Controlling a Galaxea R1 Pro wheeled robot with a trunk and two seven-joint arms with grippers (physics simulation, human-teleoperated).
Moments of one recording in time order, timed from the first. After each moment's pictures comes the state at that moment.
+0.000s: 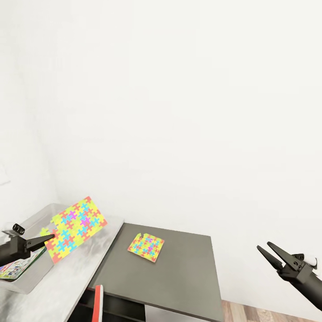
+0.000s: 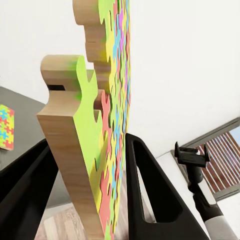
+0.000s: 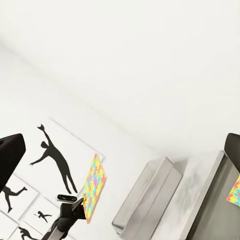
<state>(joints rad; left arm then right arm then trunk) -0.37 0.61 0.36 -0.96 0.37 0.96 -1.57 0.01 -0.23 -0.56 -1.48 -0.91 0.87 1.06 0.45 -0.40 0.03</state>
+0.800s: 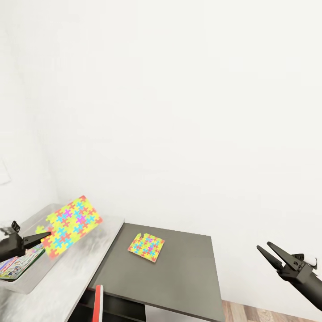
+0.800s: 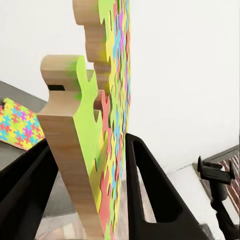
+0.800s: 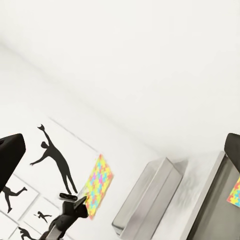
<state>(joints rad) -0.39 0.61 0.41 -0.96 0.35 0.98 -1.47 0.01 -0.23 -0.56 -1.48 -0.92 0.87 1.06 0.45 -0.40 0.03</state>
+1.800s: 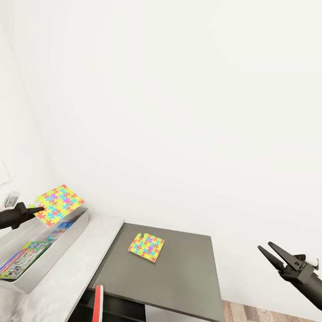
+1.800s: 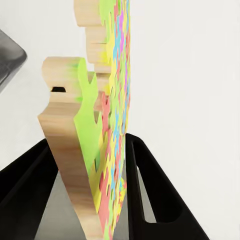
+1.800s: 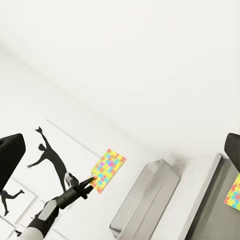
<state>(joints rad) -0.76 0.62 0.46 -0.72 0.35 1.02 -0.85 0.01 -0.23 -0.57 -1.48 -0.91 0.86 1.06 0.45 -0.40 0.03</state>
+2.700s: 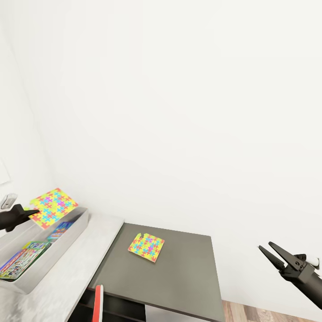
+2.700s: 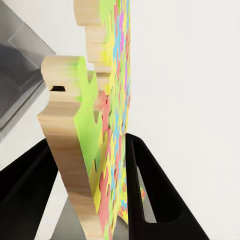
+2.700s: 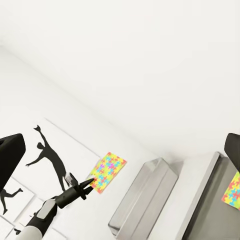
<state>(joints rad) -0.76 0.62 0.50 -0.72 0.35 1.02 -0.73 0.01 -0.24 -0.57 -1.48 -0.91 0.87 1.06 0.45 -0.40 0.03</state>
